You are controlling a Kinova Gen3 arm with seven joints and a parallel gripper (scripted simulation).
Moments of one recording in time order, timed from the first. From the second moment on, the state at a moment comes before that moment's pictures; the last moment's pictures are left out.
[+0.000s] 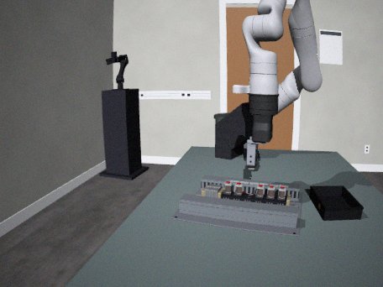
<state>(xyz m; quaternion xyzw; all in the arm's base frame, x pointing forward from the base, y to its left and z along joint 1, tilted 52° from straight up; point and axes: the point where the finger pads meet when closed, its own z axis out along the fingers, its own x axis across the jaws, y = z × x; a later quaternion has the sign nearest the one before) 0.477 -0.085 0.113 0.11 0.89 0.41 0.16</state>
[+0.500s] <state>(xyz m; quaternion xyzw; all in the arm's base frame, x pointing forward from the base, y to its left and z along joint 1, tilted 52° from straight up) 0.474 -0.064 0.134 0.11 0.89 0.41 0.16</state>
